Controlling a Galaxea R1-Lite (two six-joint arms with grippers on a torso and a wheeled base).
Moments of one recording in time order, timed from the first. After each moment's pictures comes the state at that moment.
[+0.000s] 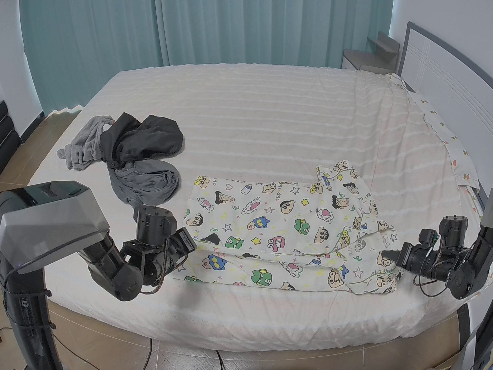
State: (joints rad) left arm -0.40 2.20 -0.74 -0.93 0.26 -0.73; right arm -0.03 2.03 -0.28 -1.21 0.44 0.47
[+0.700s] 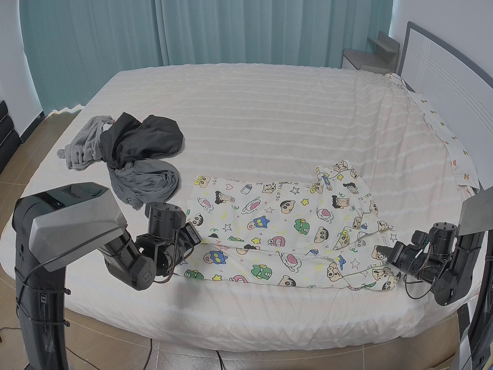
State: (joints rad) left arm -0.37 2.33 -0.92 -0.90 0.26 -0.74; right arm -0.03 2.28 -0.30 -1.55 0.37 0.55
